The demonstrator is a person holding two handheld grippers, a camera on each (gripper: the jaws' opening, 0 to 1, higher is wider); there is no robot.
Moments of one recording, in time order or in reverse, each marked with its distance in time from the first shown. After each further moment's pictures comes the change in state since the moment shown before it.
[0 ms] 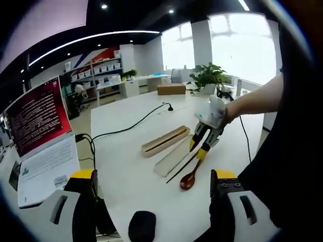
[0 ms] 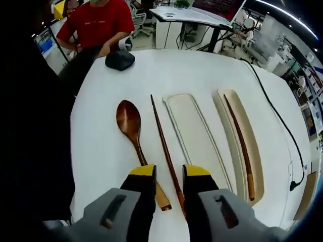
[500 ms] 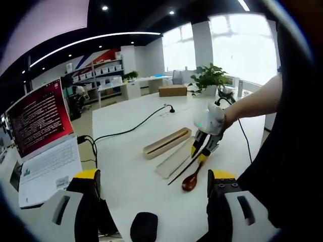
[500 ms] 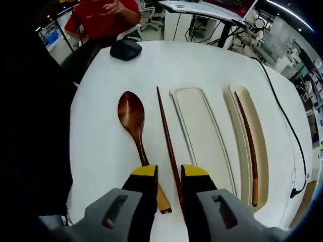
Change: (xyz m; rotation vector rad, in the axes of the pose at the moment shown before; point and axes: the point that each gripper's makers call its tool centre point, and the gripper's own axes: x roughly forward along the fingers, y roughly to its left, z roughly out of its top) left arm -0.001 0.016 -0.011 -0.003 0.011 0.030; right arm 0.009 0.003 -0.006 -0.039 0.033 0.038
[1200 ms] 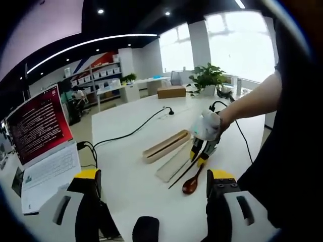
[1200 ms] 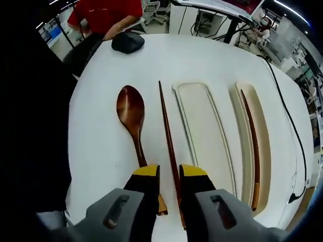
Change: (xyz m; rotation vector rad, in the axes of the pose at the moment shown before) left arm 0.004 -0.004 0.009 0.028 -0.009 -0.001; right arm 0.006 0.001 -0.002 -0.011 0.066 0.056
